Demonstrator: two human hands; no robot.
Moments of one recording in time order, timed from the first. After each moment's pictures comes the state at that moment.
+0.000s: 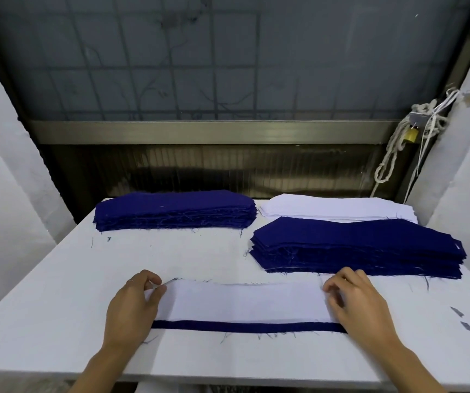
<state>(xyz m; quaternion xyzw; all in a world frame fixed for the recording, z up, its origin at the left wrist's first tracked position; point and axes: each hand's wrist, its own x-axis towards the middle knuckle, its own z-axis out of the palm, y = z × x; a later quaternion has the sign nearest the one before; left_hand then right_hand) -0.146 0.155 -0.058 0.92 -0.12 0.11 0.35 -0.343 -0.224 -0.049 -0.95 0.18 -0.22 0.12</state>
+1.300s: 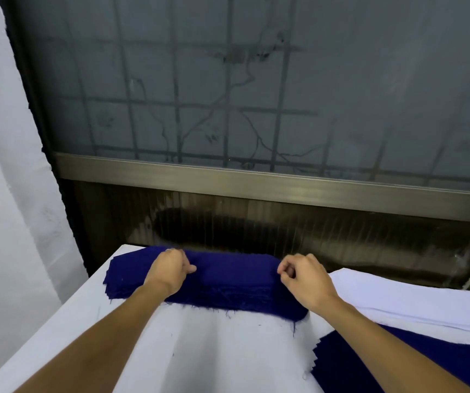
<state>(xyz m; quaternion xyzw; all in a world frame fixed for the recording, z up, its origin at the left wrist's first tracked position) 0.129 0.094 0.013 0.96 -0.14 -0.03 0.25 -0.017 -0.188 0.028 -0.96 0.09 -0.16 0.21</state>
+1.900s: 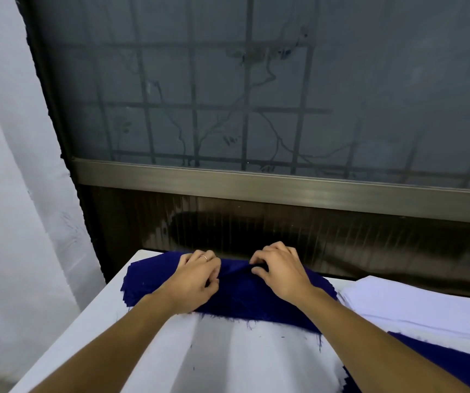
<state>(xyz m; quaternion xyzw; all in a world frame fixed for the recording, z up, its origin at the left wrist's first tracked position) 0.128 0.110 0.009 0.91 -0.39 0.04 0.15 0.056 -0.131 0.023 -0.97 -0.05 -0.18 0.15</state>
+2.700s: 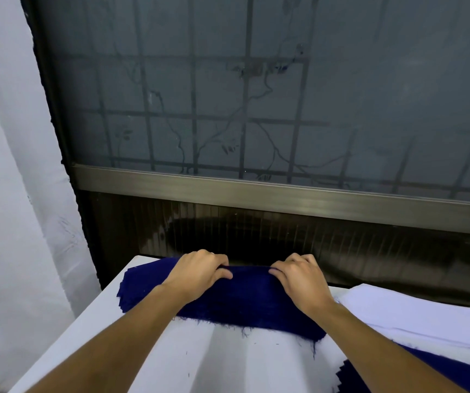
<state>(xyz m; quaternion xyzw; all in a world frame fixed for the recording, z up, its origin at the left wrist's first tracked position) 0.132 0.089 0.042 0.91 -0.39 0.05 0.15 0.034 -0.168 0.019 -0.97 -0.01 -0.22 0.04</state>
